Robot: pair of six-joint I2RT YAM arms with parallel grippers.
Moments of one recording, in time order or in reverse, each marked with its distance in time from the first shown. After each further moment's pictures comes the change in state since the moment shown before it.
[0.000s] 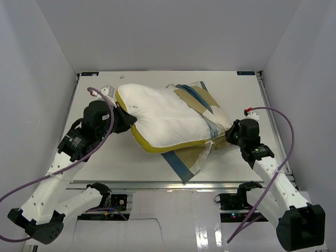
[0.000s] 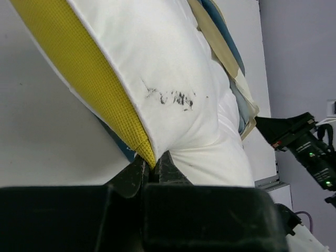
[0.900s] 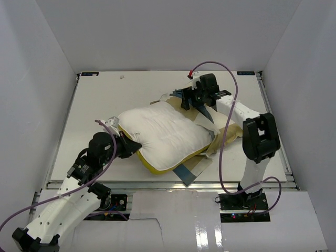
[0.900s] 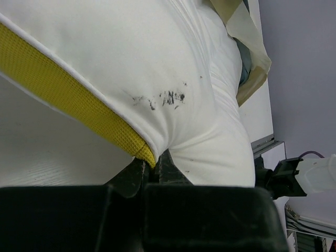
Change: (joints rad) left arm 0.012 -0.382 -0.648 0.279 0.214 -0.064; right arm 0.182 0.923 0.852 0.010 -0.404 -0.481
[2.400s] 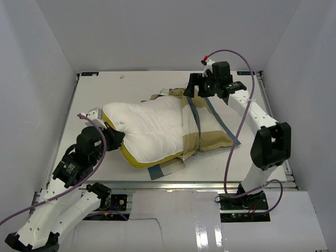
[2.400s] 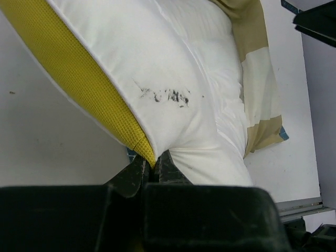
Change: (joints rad) left arm -0.006 0.031 0.297 -0.253 -0.358 0.098; right arm -0.079 -0.018 0.190 -0.174 -0.085 0.245
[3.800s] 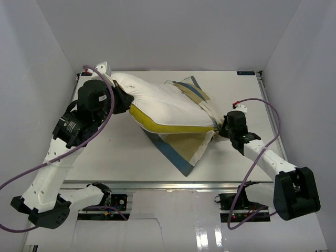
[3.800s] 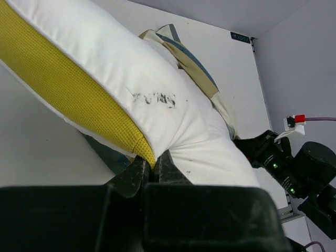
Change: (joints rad) left arm -0.006 0.473 0.617 -0.058 0.035 0.095; right arm 0.016 -0.590 -0.948 0.309 0.582 0.200
